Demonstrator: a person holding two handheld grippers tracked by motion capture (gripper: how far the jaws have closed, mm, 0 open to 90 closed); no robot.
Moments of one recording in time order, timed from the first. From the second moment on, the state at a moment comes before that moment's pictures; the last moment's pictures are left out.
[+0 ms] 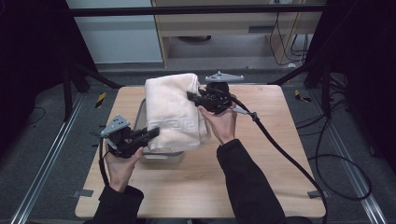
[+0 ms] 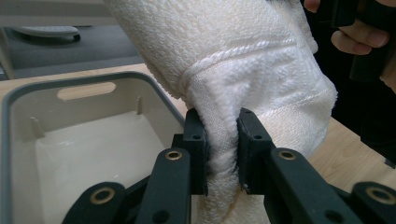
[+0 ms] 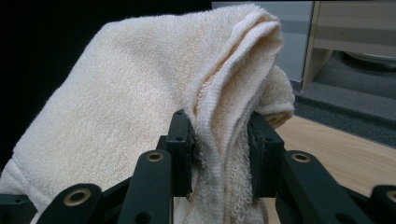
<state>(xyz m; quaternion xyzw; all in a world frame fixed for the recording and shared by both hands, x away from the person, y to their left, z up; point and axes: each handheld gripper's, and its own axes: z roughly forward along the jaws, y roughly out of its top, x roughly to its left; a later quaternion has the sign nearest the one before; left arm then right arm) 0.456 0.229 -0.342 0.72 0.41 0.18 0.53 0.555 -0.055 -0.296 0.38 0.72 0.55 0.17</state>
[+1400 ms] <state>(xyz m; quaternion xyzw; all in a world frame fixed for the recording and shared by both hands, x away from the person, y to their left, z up) 0.480 0.284 -0.363 0.71 0.47 0.20 0.49 0.586 0.016 -0.330 0.39 0.73 0.54 0.16</state>
